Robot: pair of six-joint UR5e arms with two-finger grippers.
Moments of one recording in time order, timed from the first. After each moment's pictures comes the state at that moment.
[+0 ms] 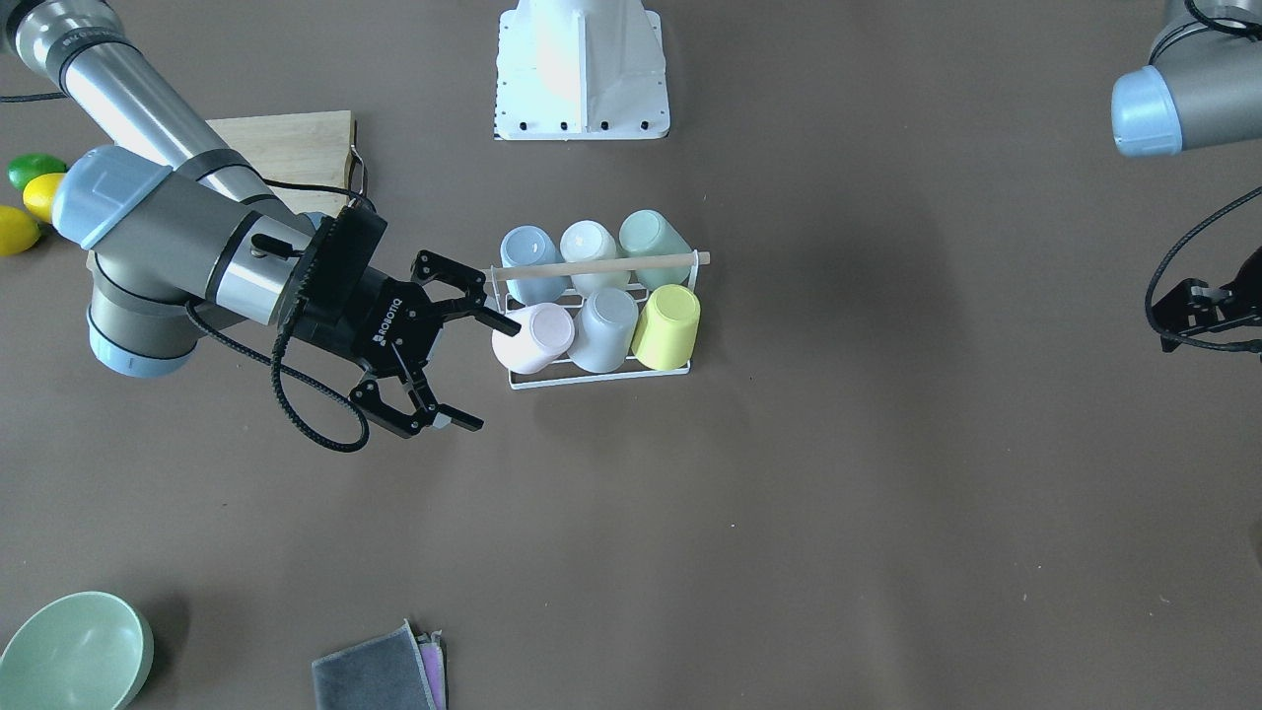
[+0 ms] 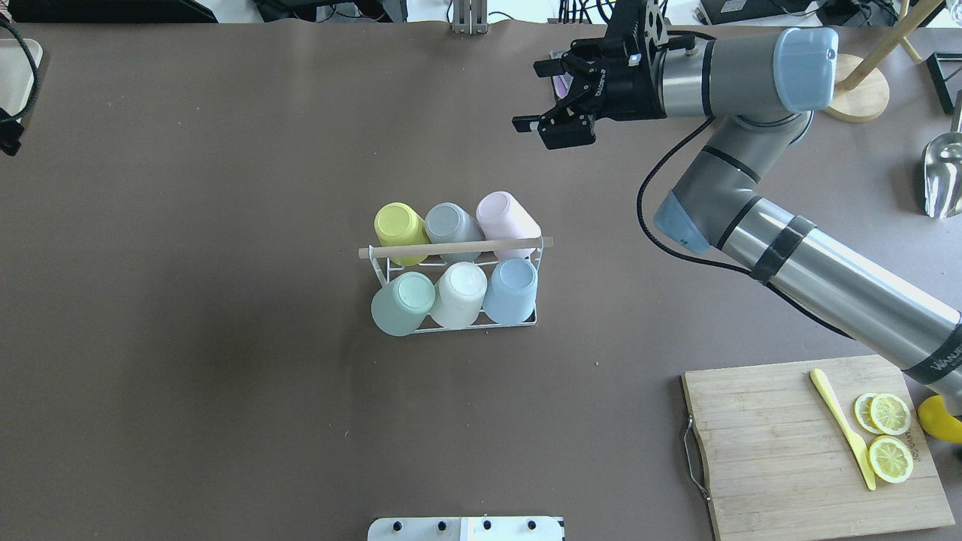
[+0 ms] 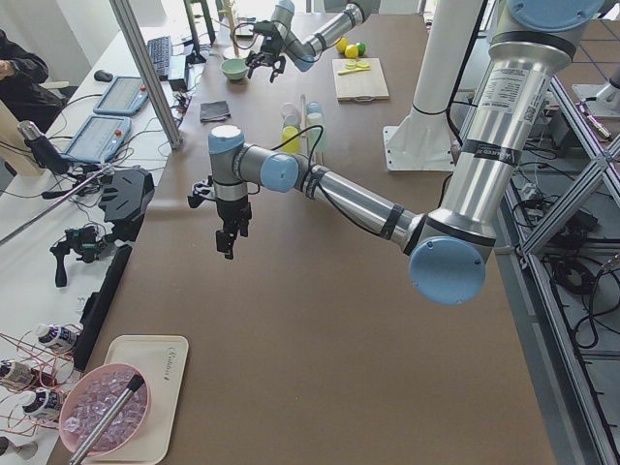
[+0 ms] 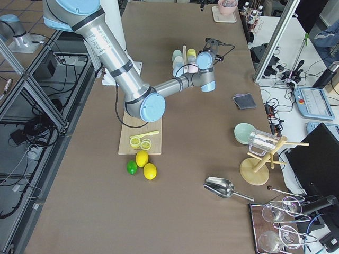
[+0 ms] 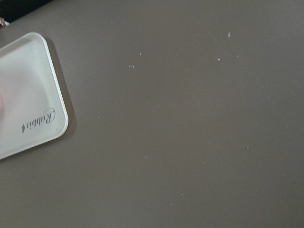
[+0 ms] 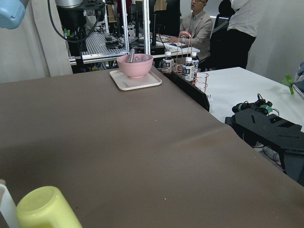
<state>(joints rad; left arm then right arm) -1.27 -1.82 -1.72 -1.39 -2.10 -0.18 0.88 -0.90 1.26 -0.10 2.12 0.41</state>
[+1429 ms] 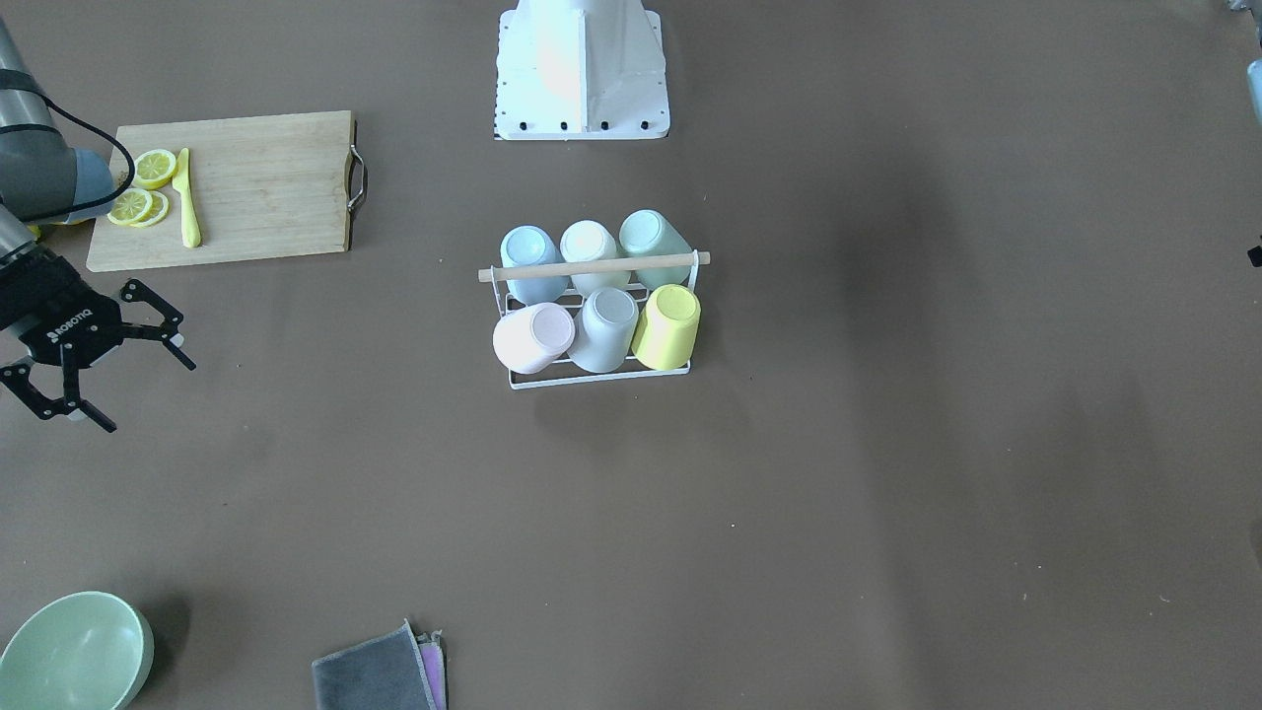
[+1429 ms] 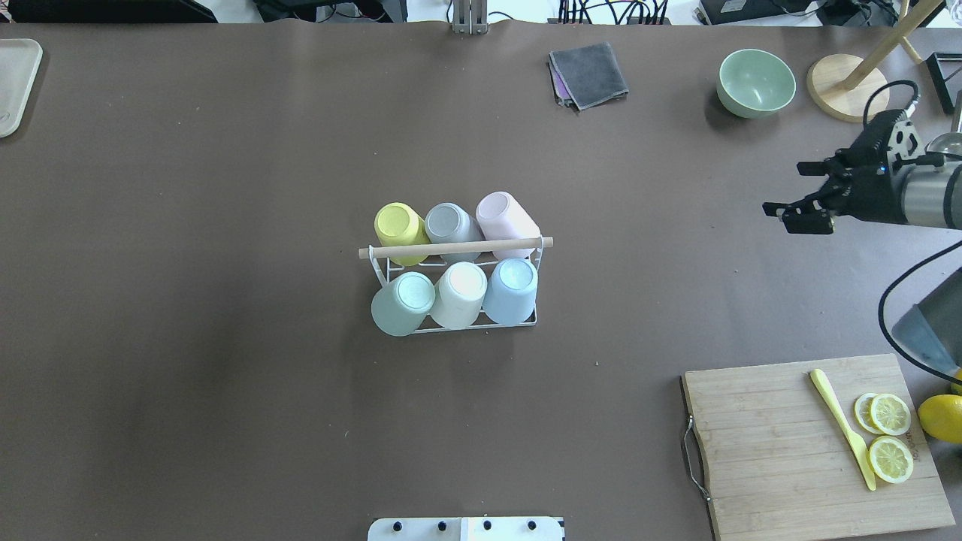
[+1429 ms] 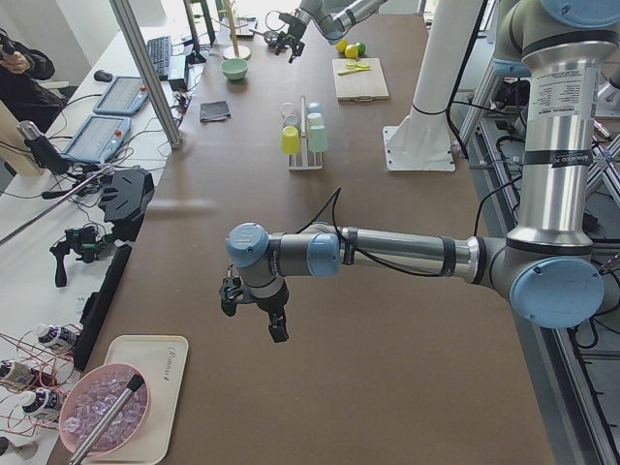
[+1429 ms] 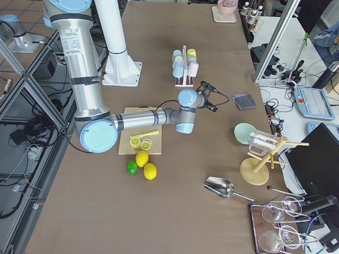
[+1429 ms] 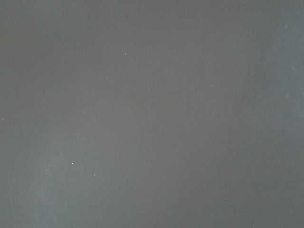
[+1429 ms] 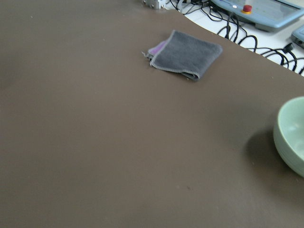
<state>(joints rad) -1.47 -1.55 -1.65 -1.43 -2.30 -0.17 0.98 -1.54 1.47 -0.22 2.00 0.37</state>
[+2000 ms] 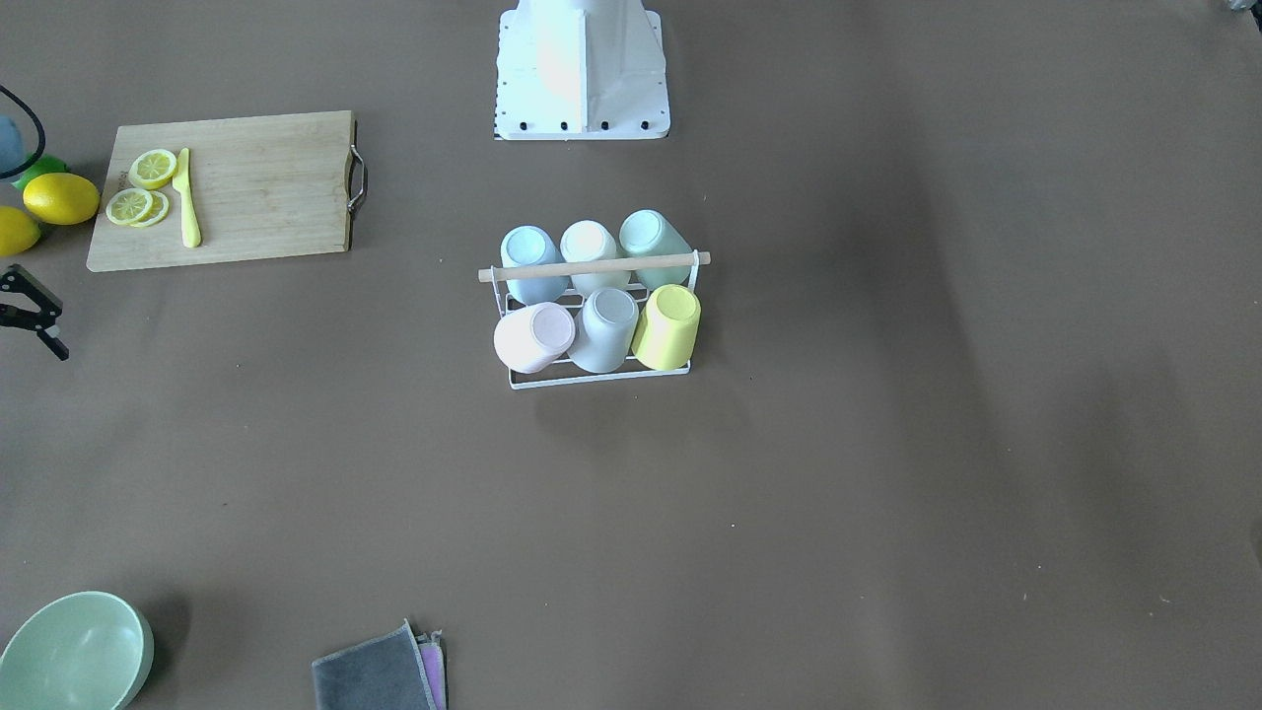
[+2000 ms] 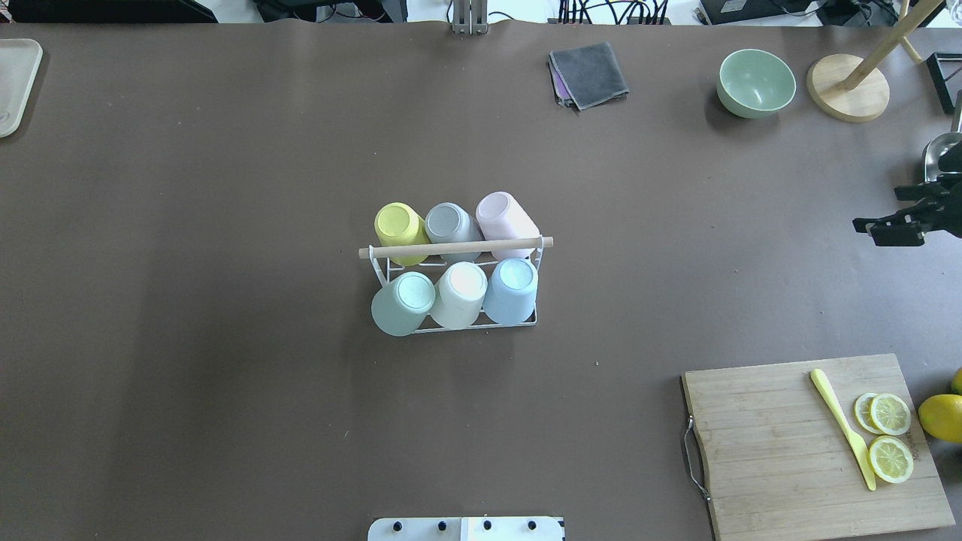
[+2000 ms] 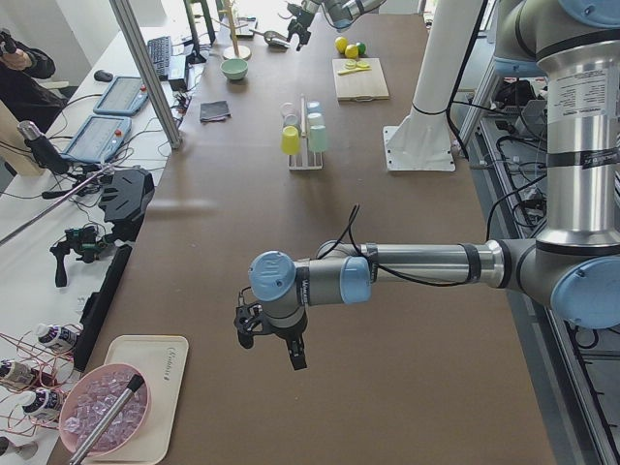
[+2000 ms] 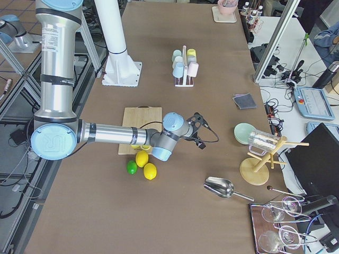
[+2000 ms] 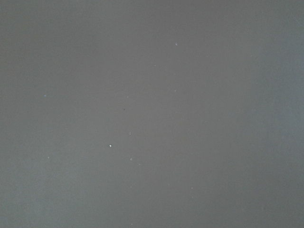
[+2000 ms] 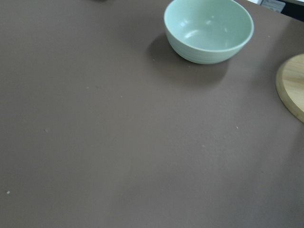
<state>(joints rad) -1.58 -1.43 -1.65 -1.54 -2.34 -0.18 1.13 -1.66 1.50 -0.41 2.11 0.37</state>
